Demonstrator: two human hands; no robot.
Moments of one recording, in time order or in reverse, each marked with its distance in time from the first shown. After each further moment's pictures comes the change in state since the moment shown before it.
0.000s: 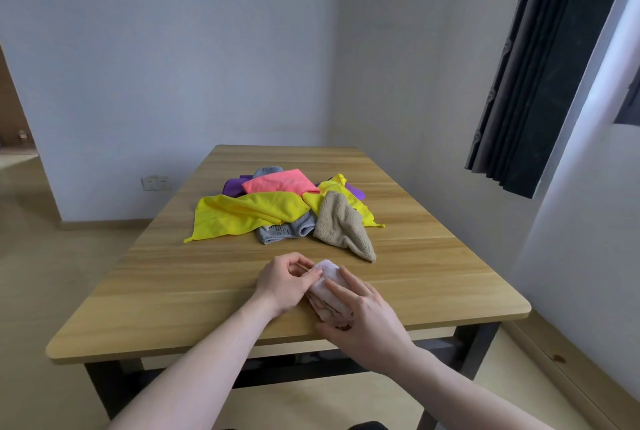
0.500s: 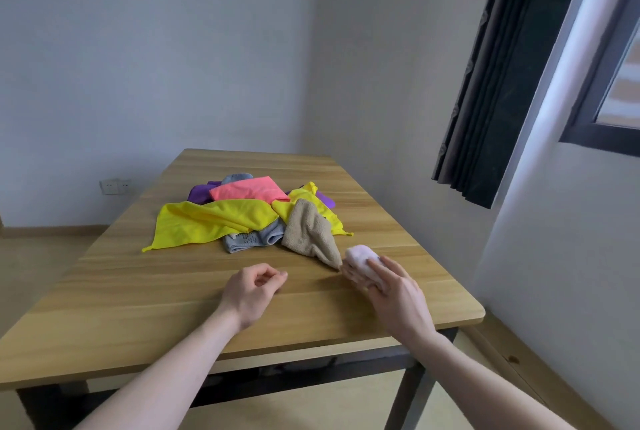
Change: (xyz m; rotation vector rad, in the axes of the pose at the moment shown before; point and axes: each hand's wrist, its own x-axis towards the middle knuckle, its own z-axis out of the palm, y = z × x) left_hand -0.006 0.004 0.000 -0.140 -0.026 -0.009; right_hand 0.005 0.091 -0.055 -0.060 0.271 0.261
